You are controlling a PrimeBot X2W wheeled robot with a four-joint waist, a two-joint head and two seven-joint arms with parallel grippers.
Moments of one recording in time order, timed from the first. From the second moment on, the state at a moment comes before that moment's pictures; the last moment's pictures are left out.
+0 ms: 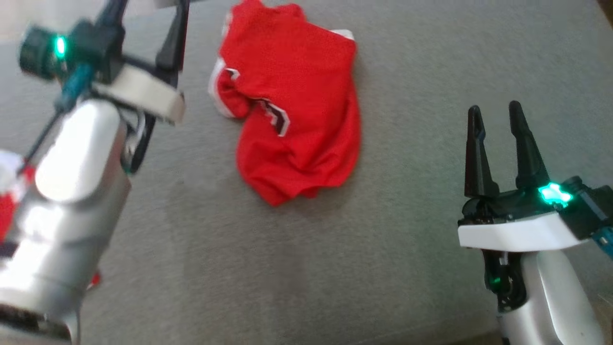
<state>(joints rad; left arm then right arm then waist) -0.93 0.32 -0.59 0.61 -0.42 -0.03 -0.24 -0.17 -0.05 0.12 0.02 0.30 0.13 -0.26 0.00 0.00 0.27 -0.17</state>
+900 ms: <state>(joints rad) -0.12 0.17 -0.35 0.16 -0.34 0.08 -0.25 0.00 -0.05 0.06 0.05 0.22 0.13 -0.26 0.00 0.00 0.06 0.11</state>
